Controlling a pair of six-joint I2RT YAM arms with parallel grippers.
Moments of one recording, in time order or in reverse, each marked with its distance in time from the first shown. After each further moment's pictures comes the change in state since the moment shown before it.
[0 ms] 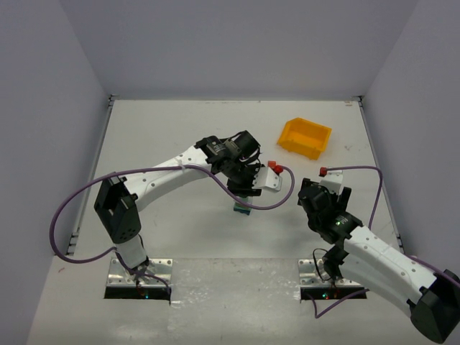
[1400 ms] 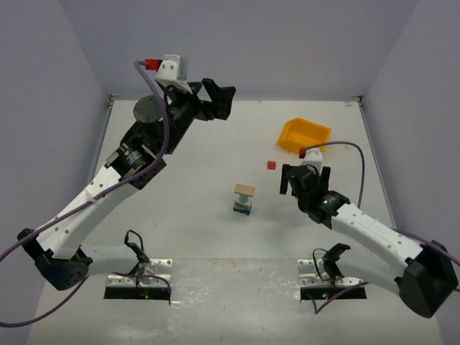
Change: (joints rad) left arm 0.200 -0.515 -0.137 0.872 -0.643 -1.125; right arm -0.008 0.298 0.241 0.092 -0.256 -0.097
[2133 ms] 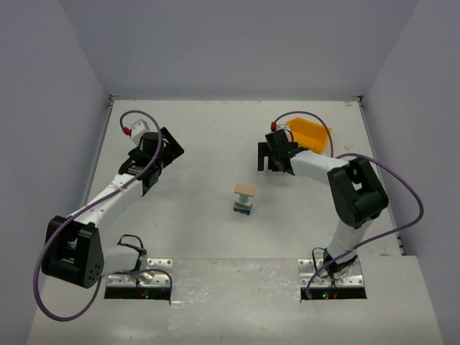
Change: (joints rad) left arm 0.440 0.040 -0.644 -0.057 -0.067 -0.451; right arm -0.190 0.746 0.430 0.133 -0.355 -0.071
